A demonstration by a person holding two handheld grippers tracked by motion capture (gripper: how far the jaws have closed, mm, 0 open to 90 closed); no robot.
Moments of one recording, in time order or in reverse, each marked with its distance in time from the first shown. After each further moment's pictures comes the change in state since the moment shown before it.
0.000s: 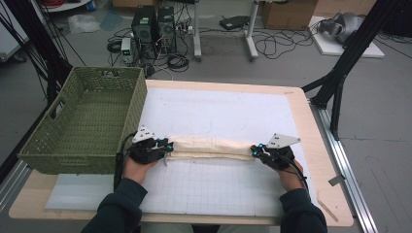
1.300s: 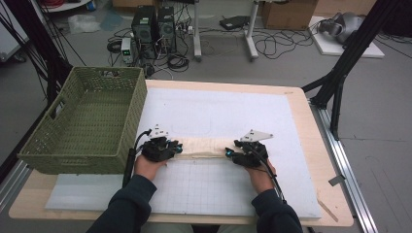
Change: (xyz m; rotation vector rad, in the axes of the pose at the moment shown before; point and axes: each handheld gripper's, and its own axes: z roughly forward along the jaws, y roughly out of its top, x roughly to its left) left arm -0.010 -0.006 0.036 0.168 -0.033 0.045; right arm 0.047 0.038 0.052 0.055 -0.058 0.181
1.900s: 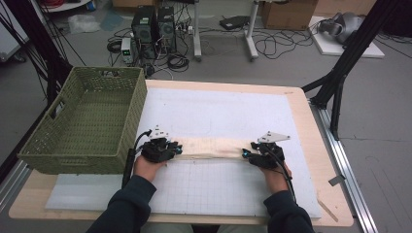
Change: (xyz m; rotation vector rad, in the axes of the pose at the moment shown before) left arm -0.001 -0.001 0.000 0.019 0.001 0.015; right arm -0.036 -0.024 -0.030 0.033 -0.082 0.058
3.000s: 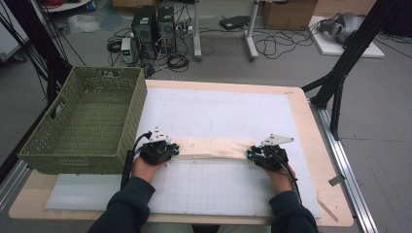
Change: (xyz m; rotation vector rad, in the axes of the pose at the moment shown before) left arm -0.003 -0.003 -0.006 0.030 0.045 0.057; right arm -0.011 -0.011 0.001 -0.002 0.058 -0.021
